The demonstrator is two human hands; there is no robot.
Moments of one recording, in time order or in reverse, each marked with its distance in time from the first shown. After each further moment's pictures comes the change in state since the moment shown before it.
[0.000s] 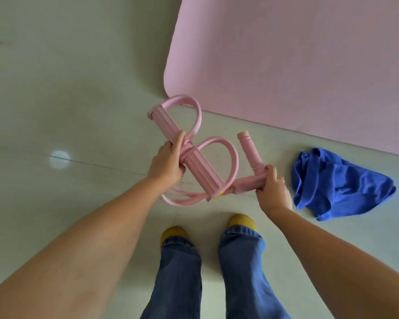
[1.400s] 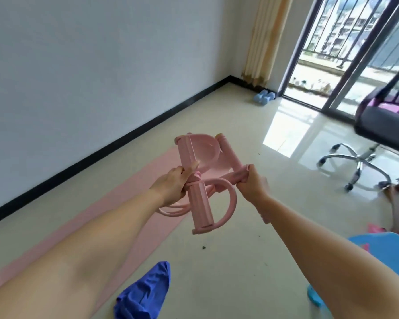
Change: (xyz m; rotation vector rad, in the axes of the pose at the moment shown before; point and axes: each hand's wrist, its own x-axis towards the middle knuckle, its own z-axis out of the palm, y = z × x) left_hand -0.386 0.941 -0.034 0.678 -0.139 1.414; right_hand -0.477 0.544 -0.613 0.860 0.906 0.413
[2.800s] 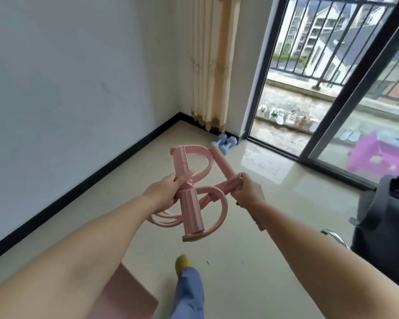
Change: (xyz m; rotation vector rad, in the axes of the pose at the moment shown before) left_hand 1.058 0.068 0.022 -0.014 -0.085 0.041; right_hand 0.985 0.166 -0.300 0.056 -0.067 0.100
